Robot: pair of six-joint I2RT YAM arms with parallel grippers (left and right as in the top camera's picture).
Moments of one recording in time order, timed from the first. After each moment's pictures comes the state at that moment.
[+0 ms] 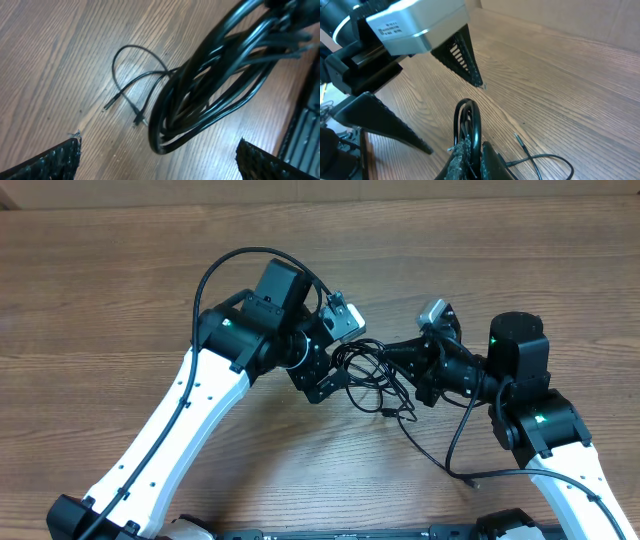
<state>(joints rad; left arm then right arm) -0.50 1.52 1.46 -1.04 0.38 0.44 0.24 1.05 0.85 -0.32 -0.77 -0.11</state>
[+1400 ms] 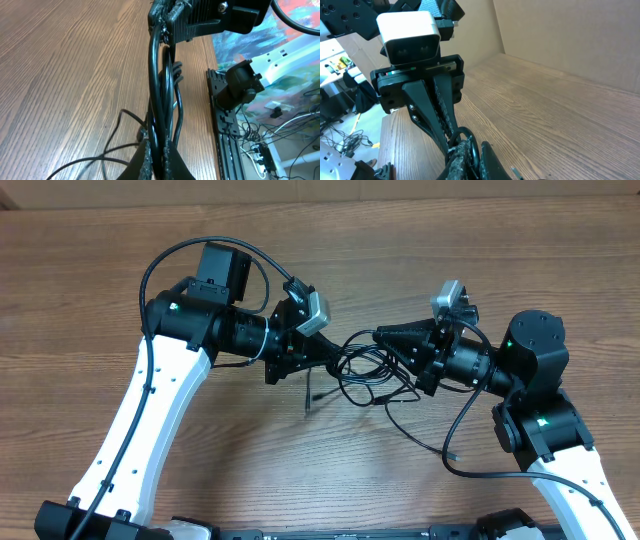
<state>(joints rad) -0.28 1.52 1.46 -1.11 1.07 0.80 0.24 1.03 0.85 -0.02 -0.88 0.15</state>
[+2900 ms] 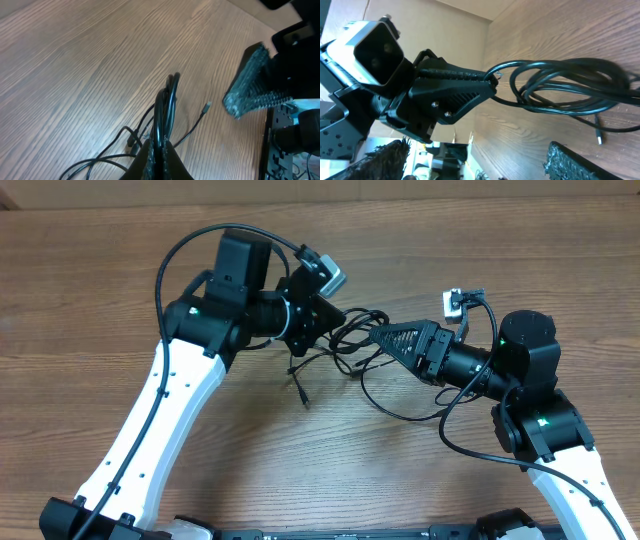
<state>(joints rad) -0.37 1.52 1.46 -0.77 0.71 0.29 0.24 1.03 0.85 -0.17 -0.82 0.99</state>
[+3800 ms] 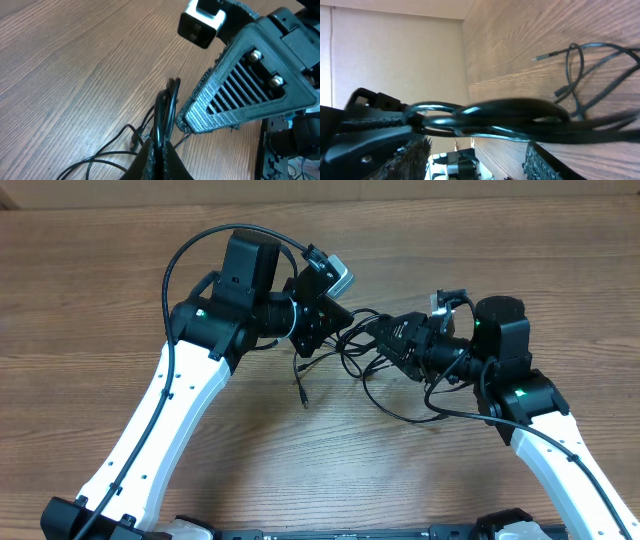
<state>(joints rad) -0.39 1.52 1.46 -0.75 0.71 0.26 0.24 1.20 0.85 -0.17 -0.79 1.09</state>
